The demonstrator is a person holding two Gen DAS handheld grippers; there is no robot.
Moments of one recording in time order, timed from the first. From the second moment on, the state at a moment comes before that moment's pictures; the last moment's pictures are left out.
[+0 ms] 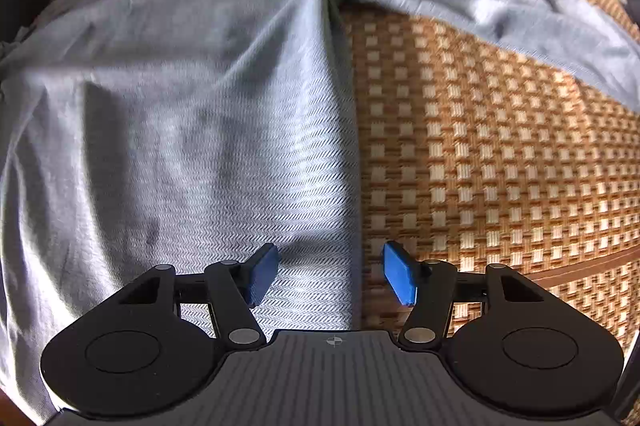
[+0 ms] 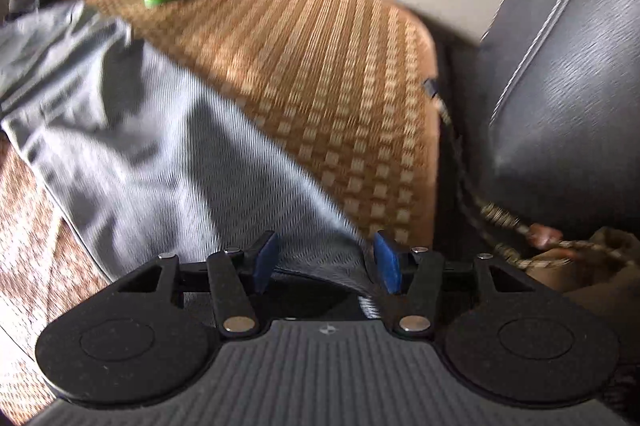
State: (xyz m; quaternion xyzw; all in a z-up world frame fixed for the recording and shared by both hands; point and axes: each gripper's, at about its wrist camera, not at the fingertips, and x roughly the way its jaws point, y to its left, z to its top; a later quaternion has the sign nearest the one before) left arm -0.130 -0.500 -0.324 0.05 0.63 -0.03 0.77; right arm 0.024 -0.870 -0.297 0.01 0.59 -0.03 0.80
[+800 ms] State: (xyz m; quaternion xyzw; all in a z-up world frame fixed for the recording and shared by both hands) left arm -0.164 -0.490 -0.325 0.02 0.64 -0.02 0.77; right arm 0.040 -0.854 -0.306 -0.01 0.61 -0.05 0.79
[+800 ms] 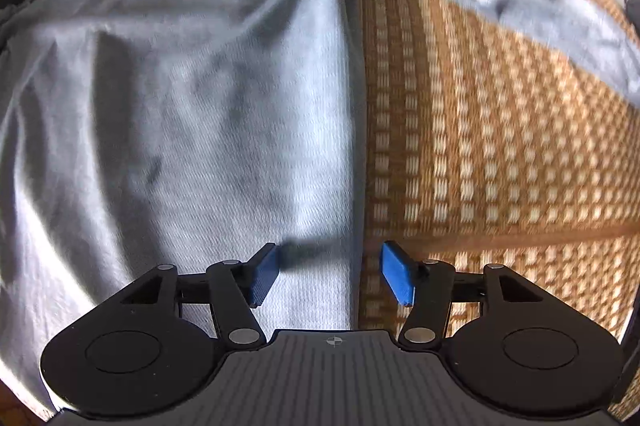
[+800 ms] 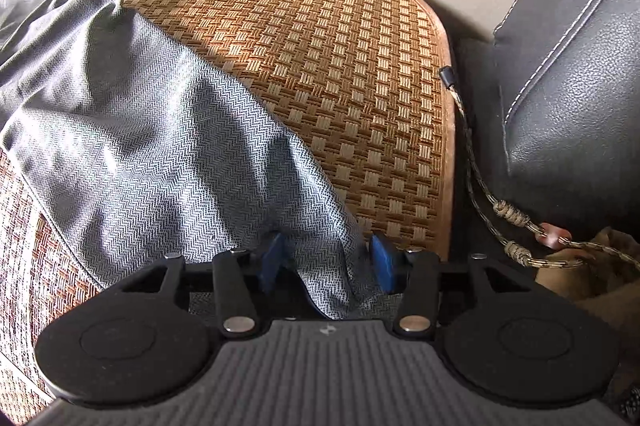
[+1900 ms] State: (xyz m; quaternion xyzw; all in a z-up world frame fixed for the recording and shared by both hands) left arm -0.184 -0.324 -0.303 -0.25 0.62 0.01 0.74; right arm 0.279 -0.396 0.005 0.14 0.37 0.41 0.82
